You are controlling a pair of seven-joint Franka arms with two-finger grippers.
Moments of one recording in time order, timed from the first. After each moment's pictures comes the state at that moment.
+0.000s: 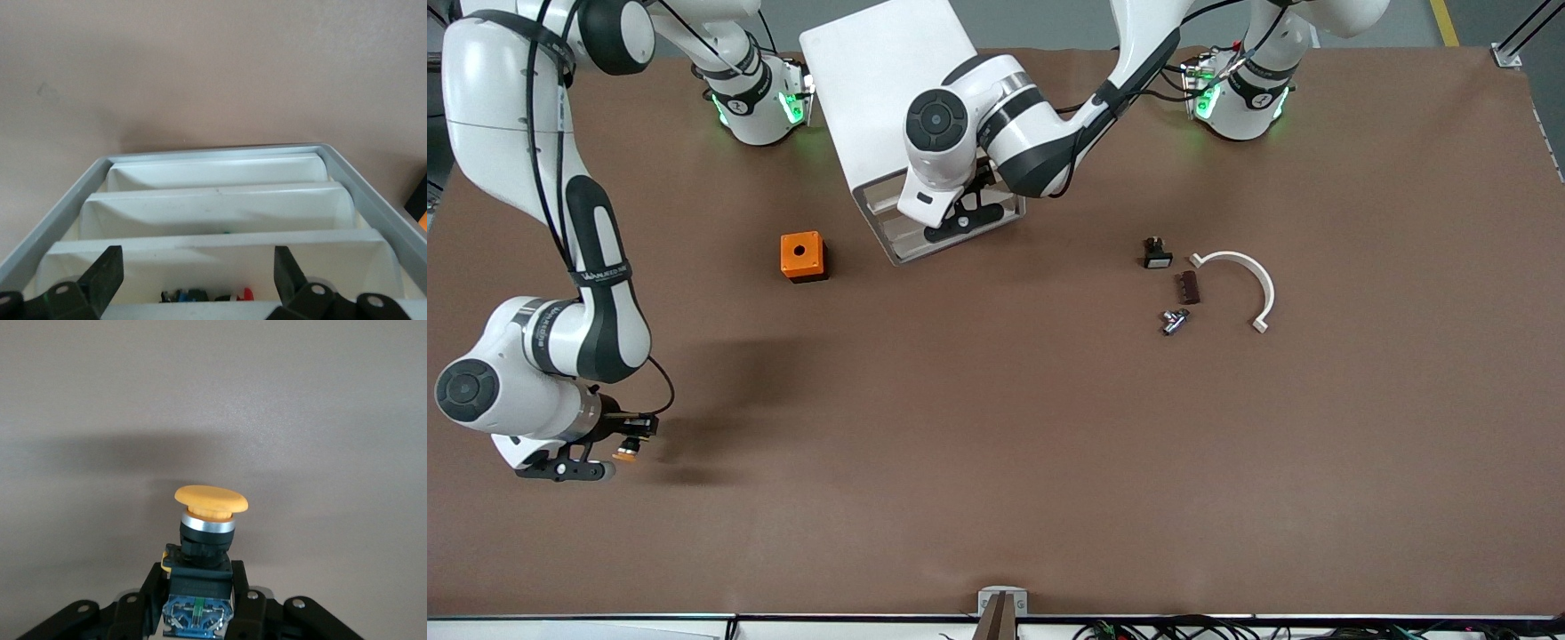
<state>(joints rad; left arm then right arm) -0.81 0.62 -0.25 -1.39 -0.18 1.88 -1.30 0.00 0.75 -0.16 -1.51 0.04 2.25 -0.09</state>
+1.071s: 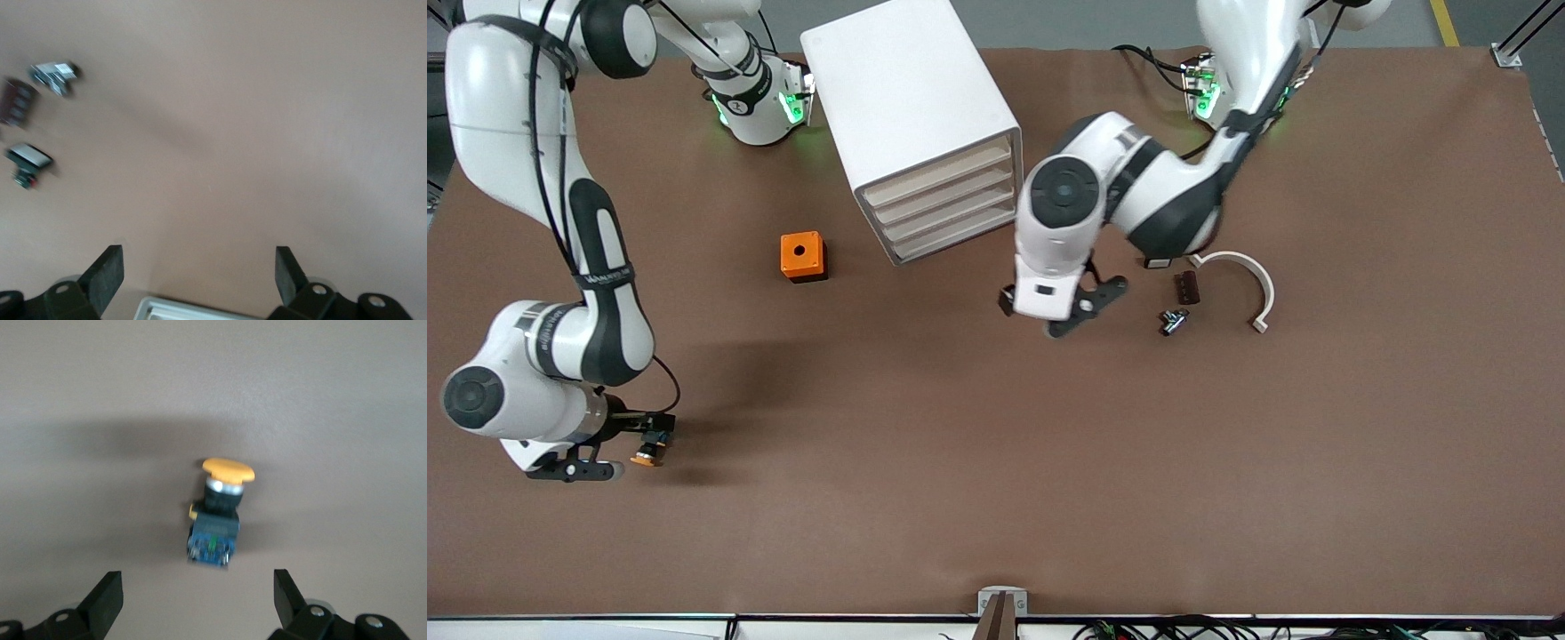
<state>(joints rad) -0.52 0.52 -0.20 -1.38 0.01 1.82 -1.32 0.01 0.70 -0.15 -1.47 0.04 2.09 -0.09</state>
